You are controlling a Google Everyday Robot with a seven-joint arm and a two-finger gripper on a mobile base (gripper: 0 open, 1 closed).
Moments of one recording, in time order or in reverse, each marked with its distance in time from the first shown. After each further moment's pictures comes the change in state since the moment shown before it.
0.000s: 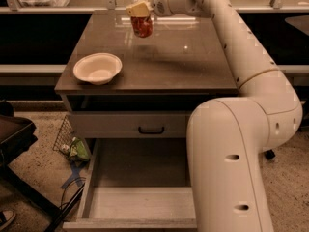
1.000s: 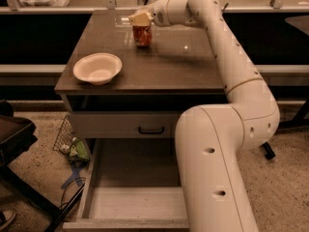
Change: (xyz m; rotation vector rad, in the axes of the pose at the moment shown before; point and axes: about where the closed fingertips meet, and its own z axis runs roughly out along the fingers) arm 0.047 -0.020 0.021 0.005 0.011 0.133
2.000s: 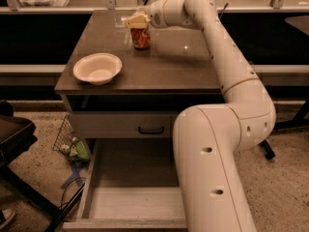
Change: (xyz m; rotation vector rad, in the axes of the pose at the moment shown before) arm 0.004 0.006 0.012 -0.016 0.005 0.005
